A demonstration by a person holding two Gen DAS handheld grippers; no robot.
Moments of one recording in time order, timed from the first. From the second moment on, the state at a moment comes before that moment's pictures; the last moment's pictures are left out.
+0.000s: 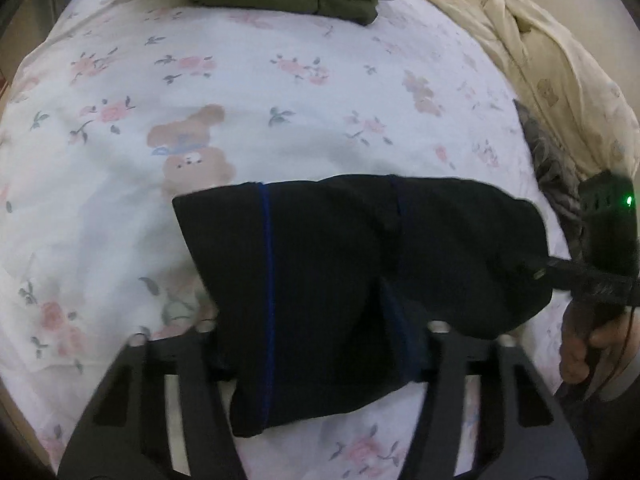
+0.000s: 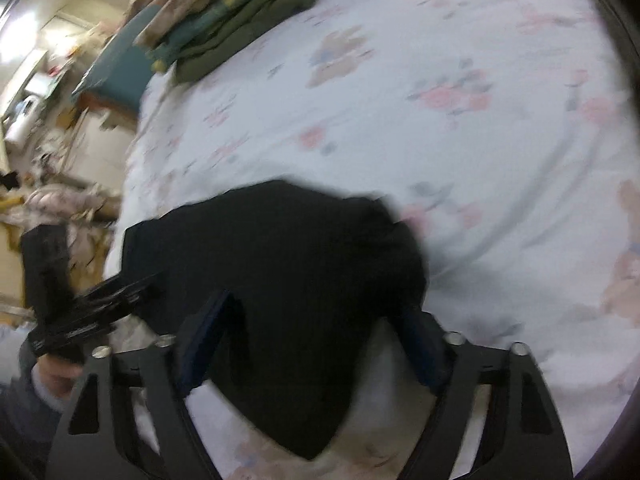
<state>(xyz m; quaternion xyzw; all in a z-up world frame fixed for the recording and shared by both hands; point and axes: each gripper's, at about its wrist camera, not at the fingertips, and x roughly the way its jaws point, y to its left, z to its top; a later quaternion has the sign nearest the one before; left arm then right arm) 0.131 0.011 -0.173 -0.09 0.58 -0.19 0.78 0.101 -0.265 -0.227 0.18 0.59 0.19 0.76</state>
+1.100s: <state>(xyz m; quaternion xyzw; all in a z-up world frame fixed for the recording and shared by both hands) 0.445 0.089 -0.018 -0.14 0.42 -0.16 0.88 0.449 -0.175 -0.050 0.11 0.45 0.29 0.84</state>
